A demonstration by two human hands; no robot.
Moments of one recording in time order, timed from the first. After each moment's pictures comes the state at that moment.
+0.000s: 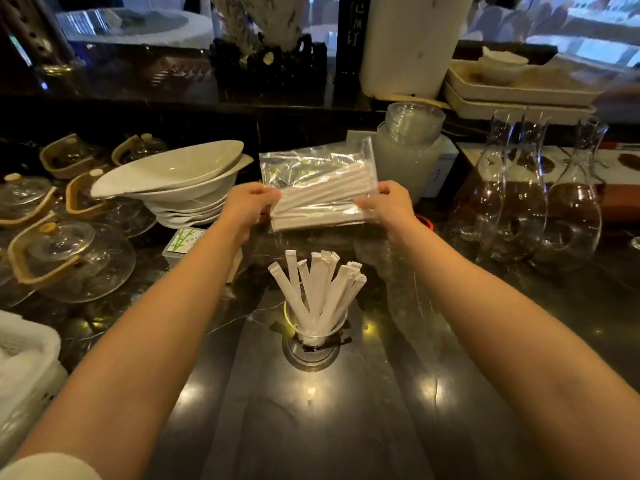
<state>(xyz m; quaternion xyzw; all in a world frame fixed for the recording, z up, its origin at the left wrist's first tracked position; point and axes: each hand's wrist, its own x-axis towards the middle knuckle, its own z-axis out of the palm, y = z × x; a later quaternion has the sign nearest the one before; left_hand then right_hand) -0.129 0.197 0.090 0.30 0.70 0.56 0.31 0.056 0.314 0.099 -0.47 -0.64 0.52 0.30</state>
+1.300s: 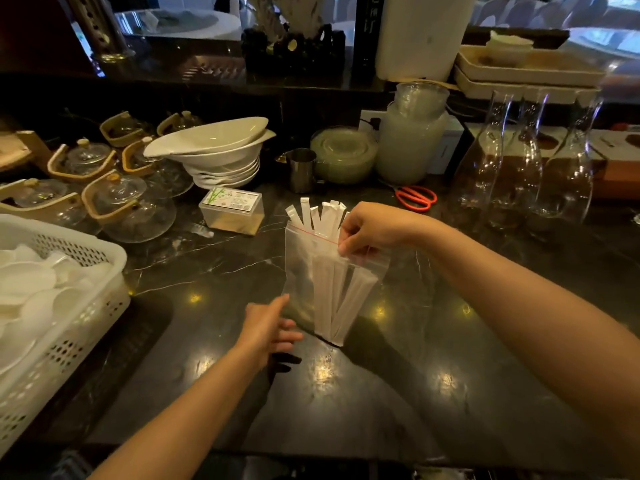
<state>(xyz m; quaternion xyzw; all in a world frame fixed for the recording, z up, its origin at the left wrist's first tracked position) 0.024 0.008 0.016 0.06 0.70 0.54 0.46 0.116 0.177 0.141 -0.25 -0.89 0.36 -0.09</state>
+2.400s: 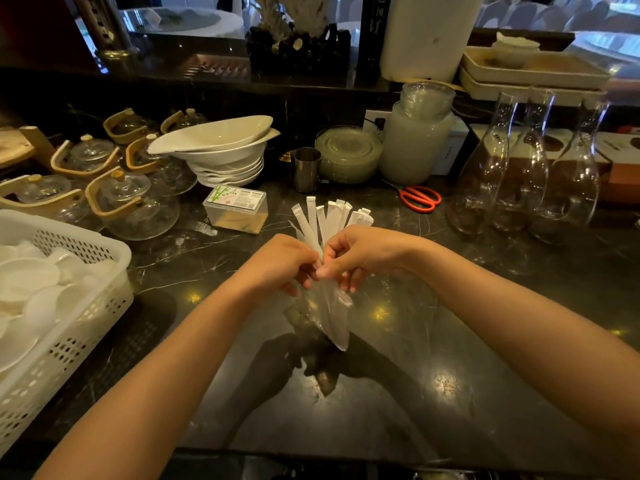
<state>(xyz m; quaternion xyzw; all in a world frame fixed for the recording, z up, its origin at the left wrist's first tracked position) 0.008 0.032 0.114 0.37 0.71 0.41 0.43 0.114 0.155 0.125 -0.19 -0.77 0.59 -0.14</state>
